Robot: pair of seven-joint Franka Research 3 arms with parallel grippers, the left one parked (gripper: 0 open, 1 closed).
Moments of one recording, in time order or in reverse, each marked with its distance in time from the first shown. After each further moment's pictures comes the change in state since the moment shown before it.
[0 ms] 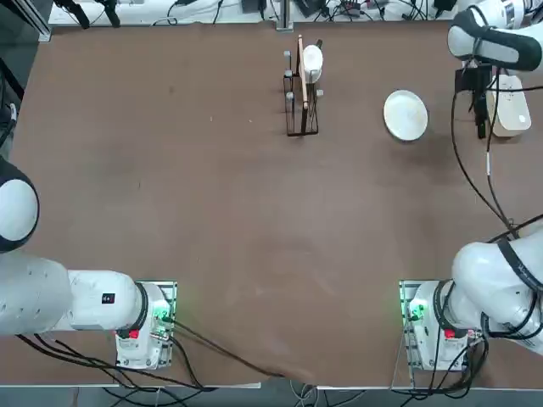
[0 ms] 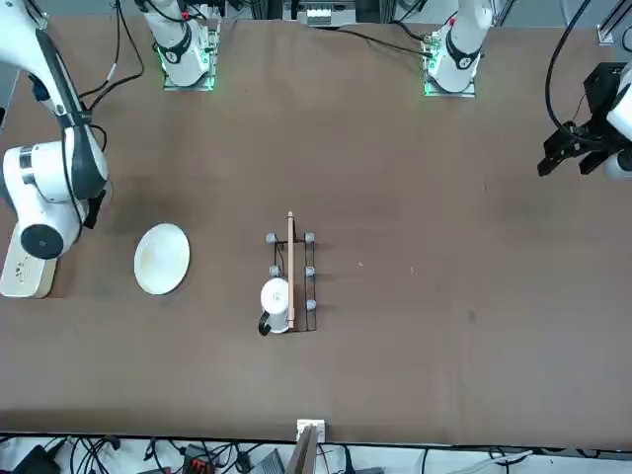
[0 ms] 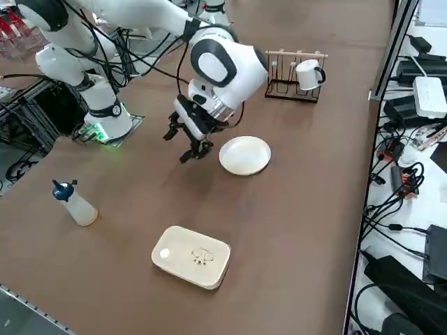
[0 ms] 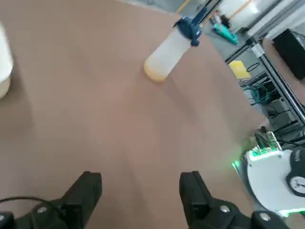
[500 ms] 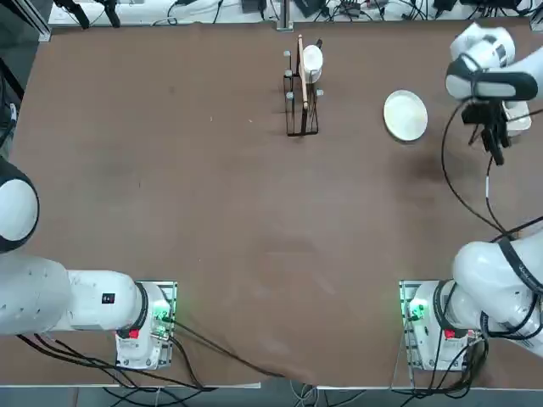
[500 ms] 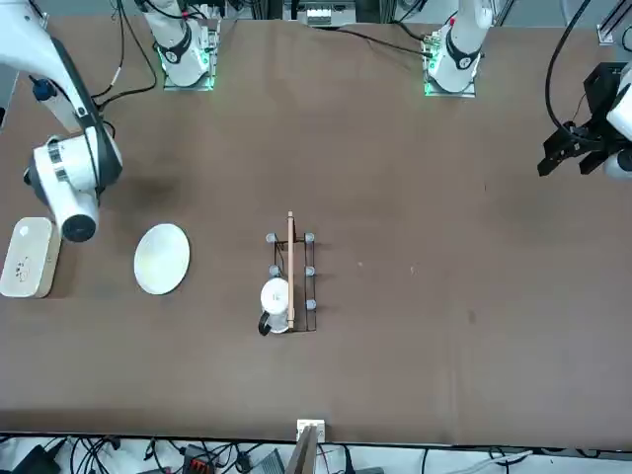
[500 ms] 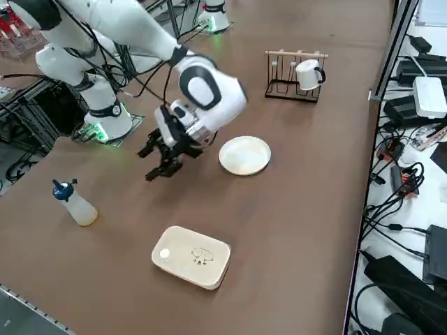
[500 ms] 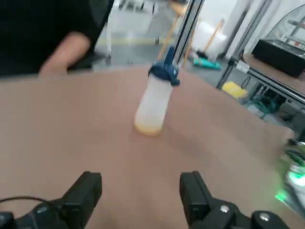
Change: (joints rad) arm -0.040 -0.026 -0.035 -0.179 -0.211 -0.005 0.386
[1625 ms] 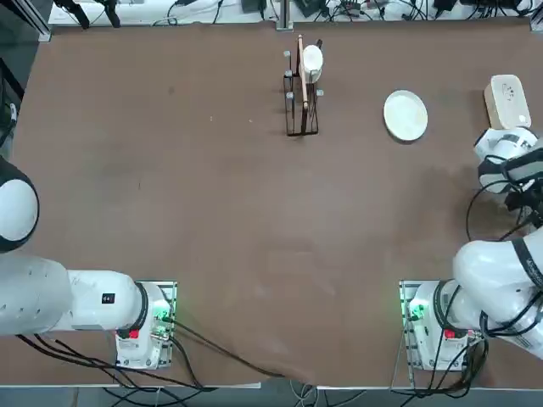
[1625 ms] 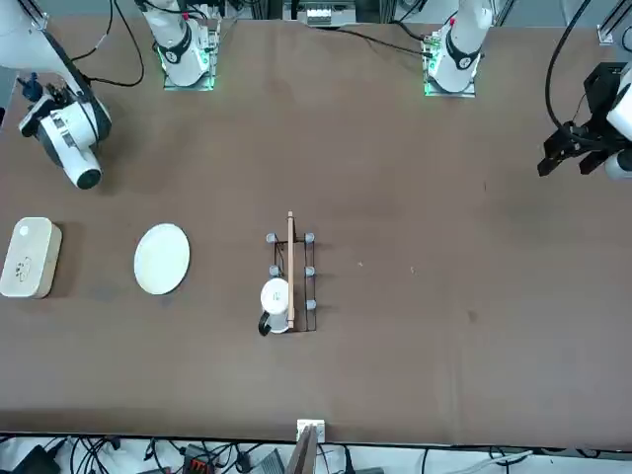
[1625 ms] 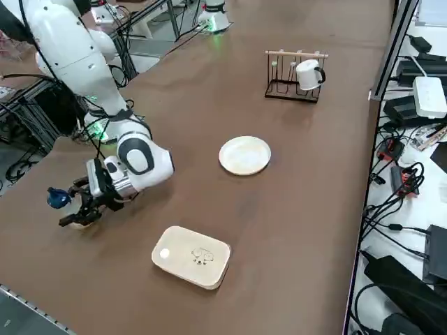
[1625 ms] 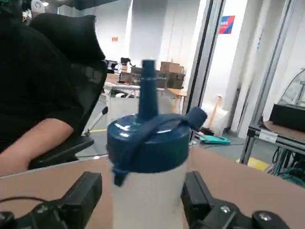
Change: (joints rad) arm -0.035 0.044 -0.434 -0.378 -0.512 0.157 0.298
